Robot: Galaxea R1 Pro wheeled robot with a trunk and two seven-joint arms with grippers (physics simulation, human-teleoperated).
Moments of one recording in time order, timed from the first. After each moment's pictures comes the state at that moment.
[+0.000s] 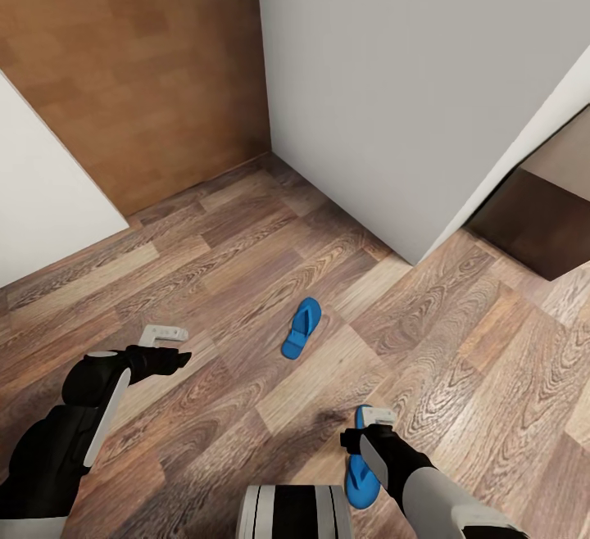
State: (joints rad) left arm -0.46 0.19 0.00 -1.54 0.00 1.00 -0.16; right arm -0.69 0.14 -0.07 -0.26 0.00 0.32 -0.20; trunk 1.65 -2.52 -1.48
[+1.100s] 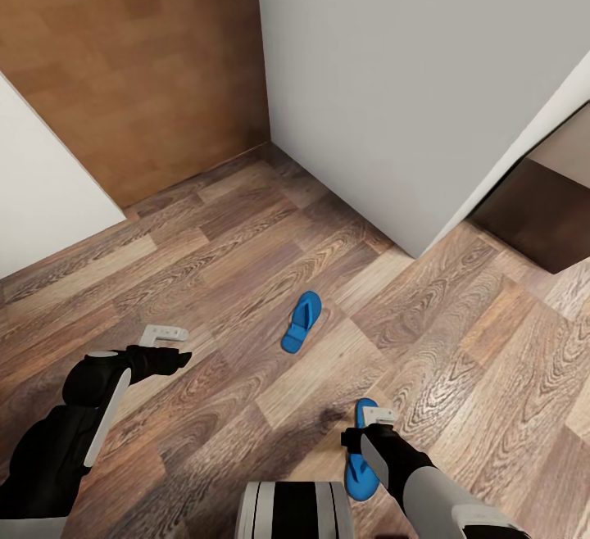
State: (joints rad) left arm -0.46 0.19 0.00 -1.54 0.00 1.00 -0.16; right arm -0.69 0.14 -0.07 -0.26 0.00 0.32 -0.20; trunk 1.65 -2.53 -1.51
